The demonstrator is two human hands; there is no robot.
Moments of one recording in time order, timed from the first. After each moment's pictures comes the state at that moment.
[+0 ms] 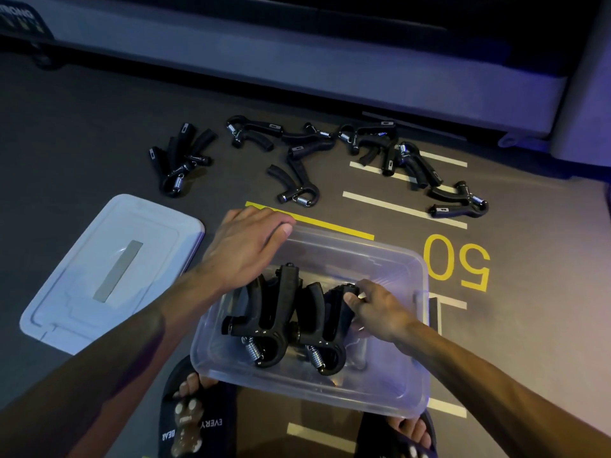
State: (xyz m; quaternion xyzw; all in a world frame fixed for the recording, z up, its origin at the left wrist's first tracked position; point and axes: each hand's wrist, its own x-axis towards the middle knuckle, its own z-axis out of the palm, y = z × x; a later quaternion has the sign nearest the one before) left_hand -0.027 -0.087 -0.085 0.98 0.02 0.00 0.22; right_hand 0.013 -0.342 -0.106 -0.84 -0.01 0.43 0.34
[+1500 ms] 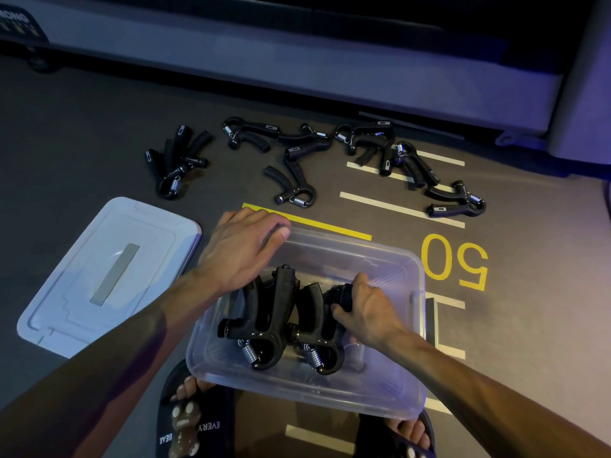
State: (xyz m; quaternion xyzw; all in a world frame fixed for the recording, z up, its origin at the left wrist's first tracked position) left_hand -0.024 -0.086 -0.088 0.98 0.02 0.00 0.20; right_hand 0.010 -0.334 -0.118 -0.93 -0.15 0.31 0.14
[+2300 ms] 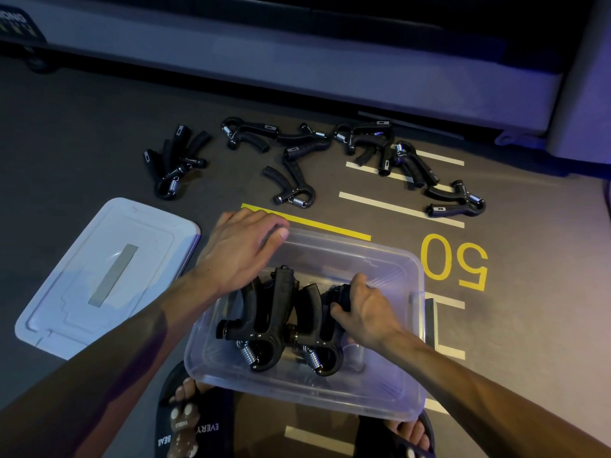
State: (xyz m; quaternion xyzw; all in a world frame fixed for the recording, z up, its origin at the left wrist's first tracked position) left_hand -0.025 -0.087 -0.087 0.98 0.02 0.00 0.20; right_hand 0.009 -0.335 -0.122 -0.93 -0.15 0.30 0.17
